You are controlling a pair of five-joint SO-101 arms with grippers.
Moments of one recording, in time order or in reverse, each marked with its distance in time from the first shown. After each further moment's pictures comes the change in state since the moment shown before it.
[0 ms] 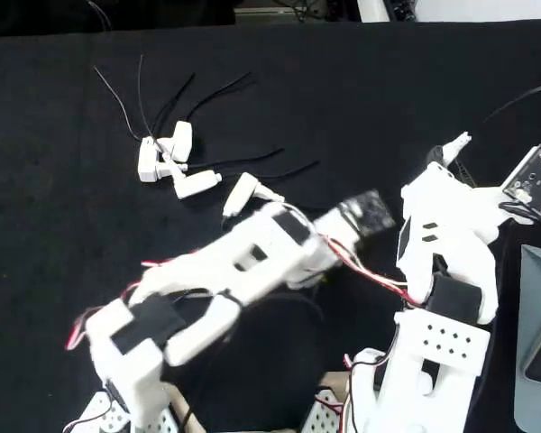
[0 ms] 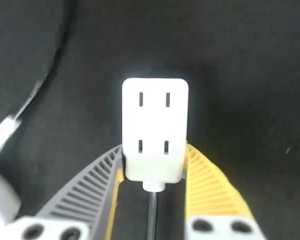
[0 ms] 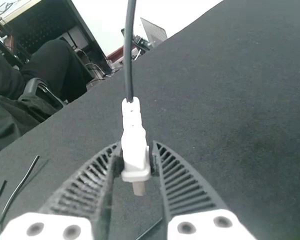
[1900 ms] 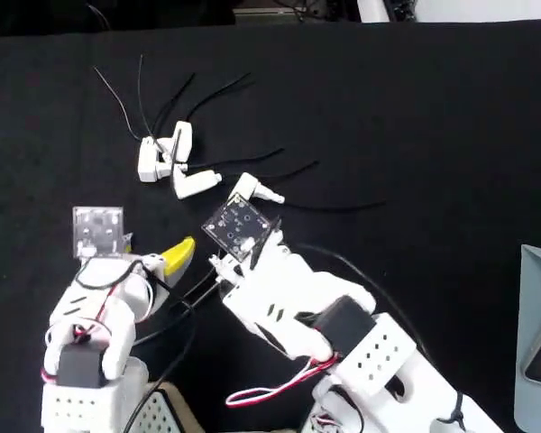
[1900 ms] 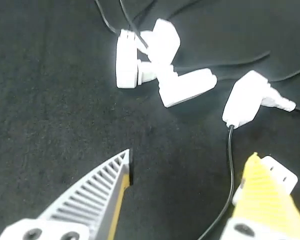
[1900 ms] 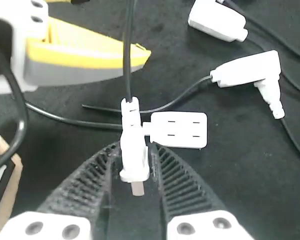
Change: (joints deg) left arm -43.1 -114.6 68.7 9.1 21.1; right arm -63.1 -0.1 2.8 26.2 25.1
